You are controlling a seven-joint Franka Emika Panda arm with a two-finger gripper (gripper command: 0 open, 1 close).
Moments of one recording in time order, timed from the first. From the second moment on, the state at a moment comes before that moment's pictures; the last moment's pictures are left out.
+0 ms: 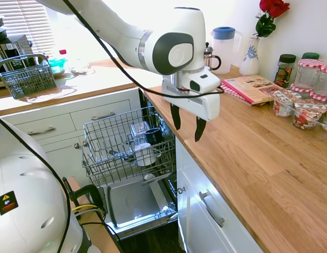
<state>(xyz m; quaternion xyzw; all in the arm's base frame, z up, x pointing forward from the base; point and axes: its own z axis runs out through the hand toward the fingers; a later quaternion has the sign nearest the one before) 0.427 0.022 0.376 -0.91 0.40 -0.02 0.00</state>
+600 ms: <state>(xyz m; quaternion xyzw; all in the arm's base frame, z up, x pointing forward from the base) 0.504 0.047 0.385 -0.92 0.38 -0.05 0.10</state>
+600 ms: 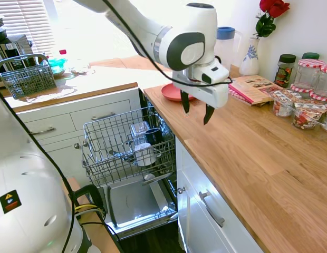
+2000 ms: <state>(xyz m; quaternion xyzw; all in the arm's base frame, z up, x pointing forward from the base) 0.685 0.206 0.341 -0.93 0.32 -0.02 0.18</state>
